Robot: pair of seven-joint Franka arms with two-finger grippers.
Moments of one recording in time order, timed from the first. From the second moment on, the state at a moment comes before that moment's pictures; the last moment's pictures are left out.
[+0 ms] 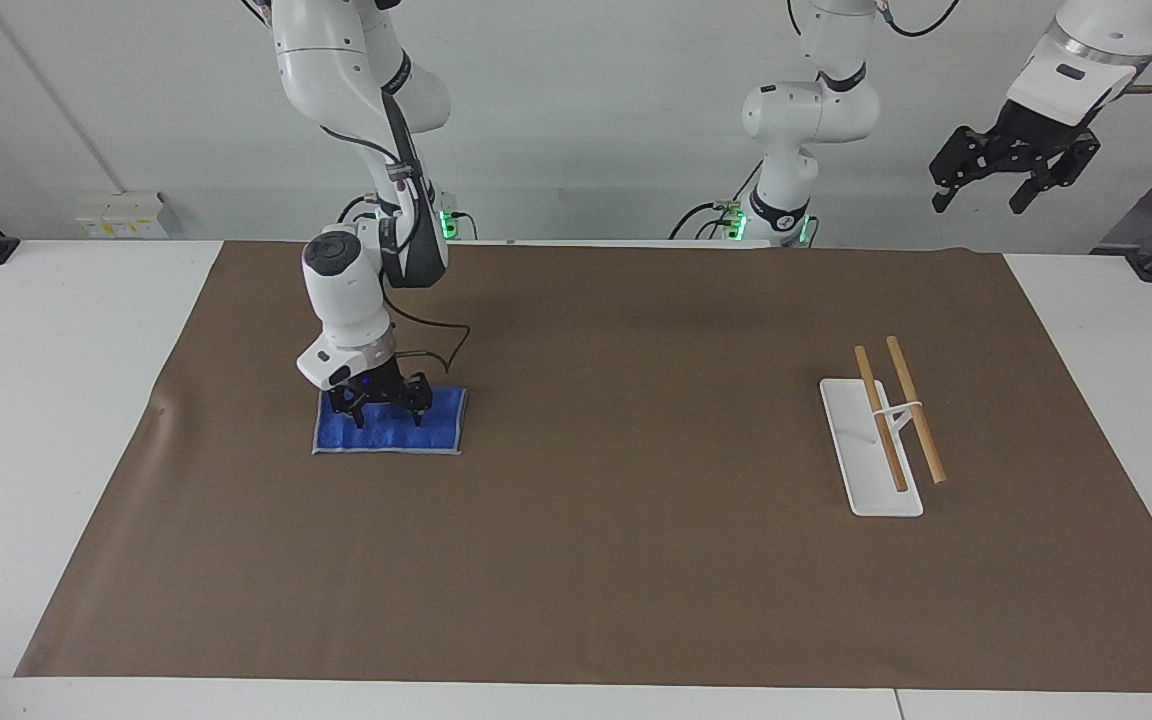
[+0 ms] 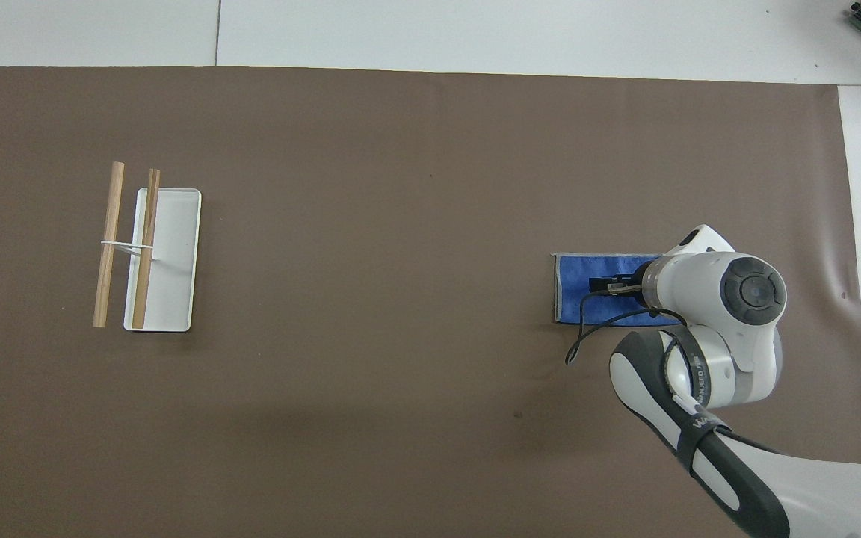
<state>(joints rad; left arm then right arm) -0.06 -0.10 0.03 -1.50 0.01 1.36 0.05 0.14 0.18 -0.03 -2.31 -0.03 2.64 0.08</state>
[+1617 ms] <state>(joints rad) -0.06 -0.10 0.03 -1.50 0.01 1.36 0.05 0.14 0.17 -0.03 -2.32 -0.03 2.68 0.09</state>
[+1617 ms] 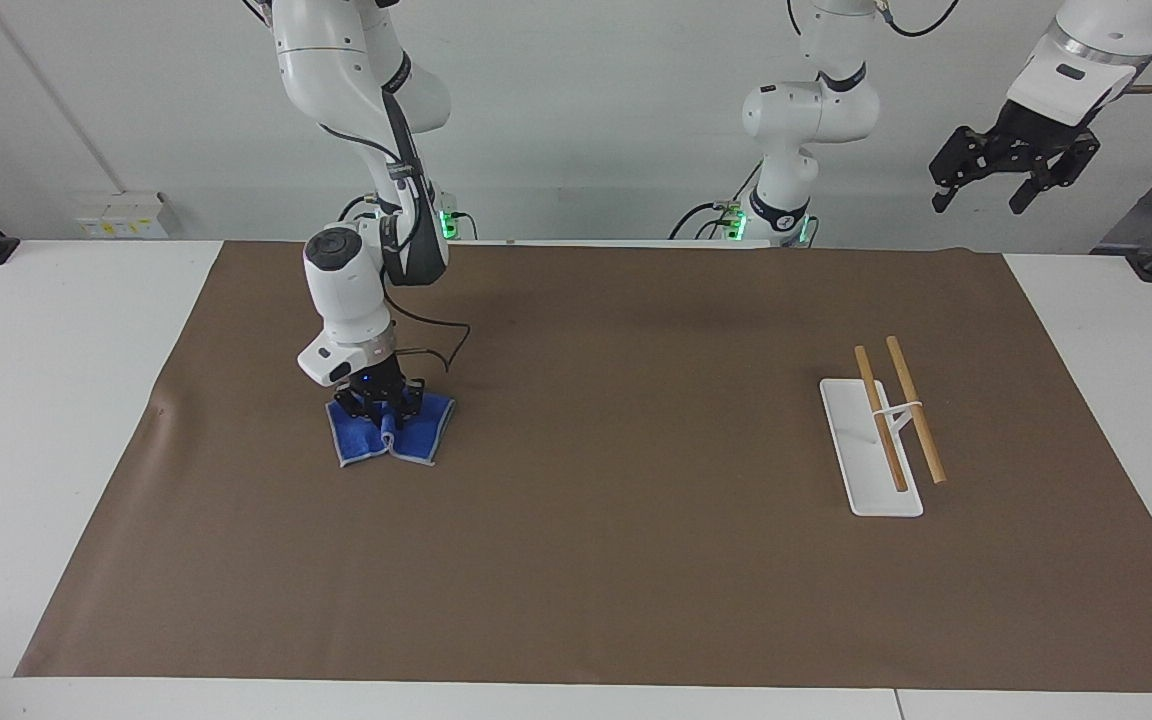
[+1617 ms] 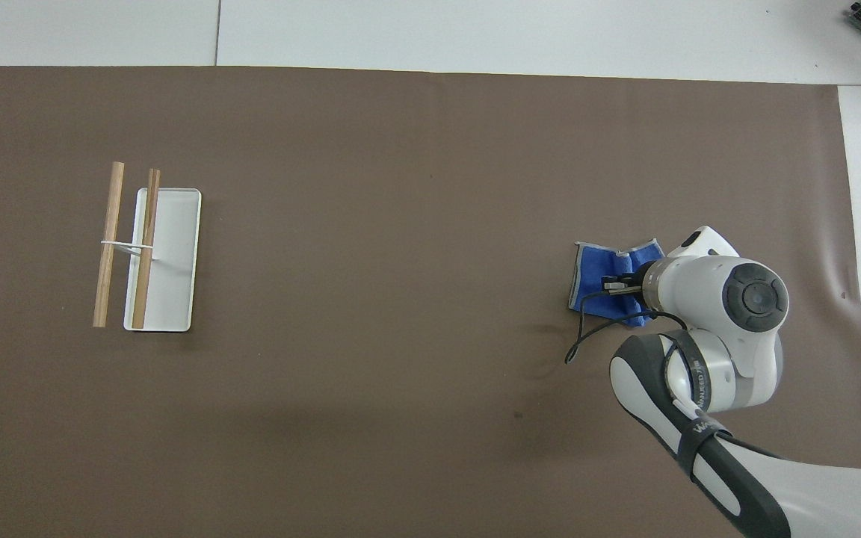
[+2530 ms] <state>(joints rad) -0.06 -0.10 0.03 -1.50 0.01 1.36 0.05 0.15 0.09 0.05 -2.01 0.29 2.31 0.04</state>
